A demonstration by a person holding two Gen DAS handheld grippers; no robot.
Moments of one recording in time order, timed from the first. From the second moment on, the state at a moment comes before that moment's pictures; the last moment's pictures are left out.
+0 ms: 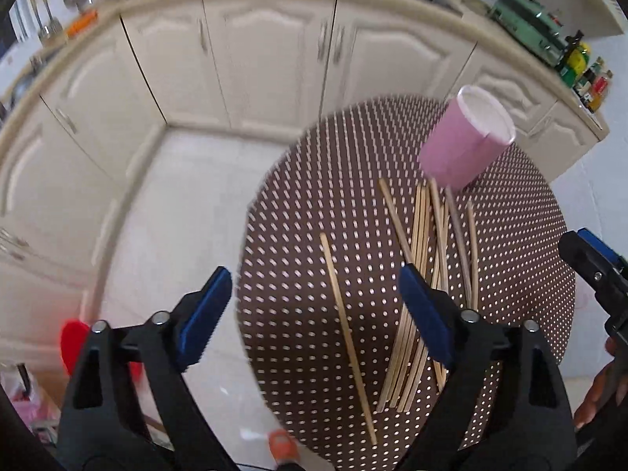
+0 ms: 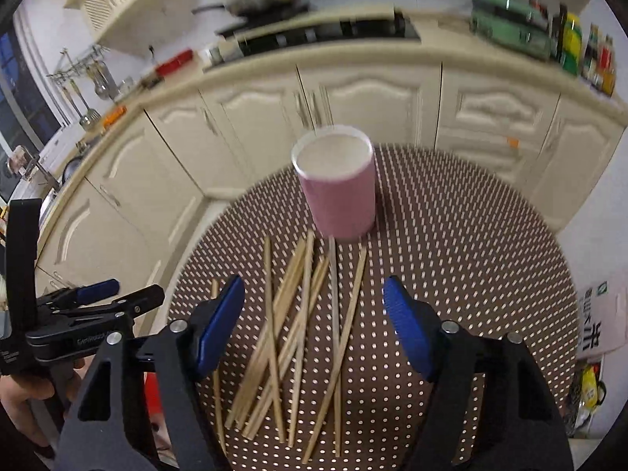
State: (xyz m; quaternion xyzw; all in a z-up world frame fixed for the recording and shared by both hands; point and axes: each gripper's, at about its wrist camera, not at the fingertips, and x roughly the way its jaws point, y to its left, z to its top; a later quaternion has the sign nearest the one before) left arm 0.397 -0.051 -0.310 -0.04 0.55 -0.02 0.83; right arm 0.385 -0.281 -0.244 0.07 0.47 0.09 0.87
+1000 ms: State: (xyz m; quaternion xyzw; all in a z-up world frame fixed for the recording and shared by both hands) left arm 0.474 -0.058 -0.375 -0.07 0.64 -0.03 0.77; right arm 0.492 -0.301 -0.353 0.05 0.64 0.08 0.76
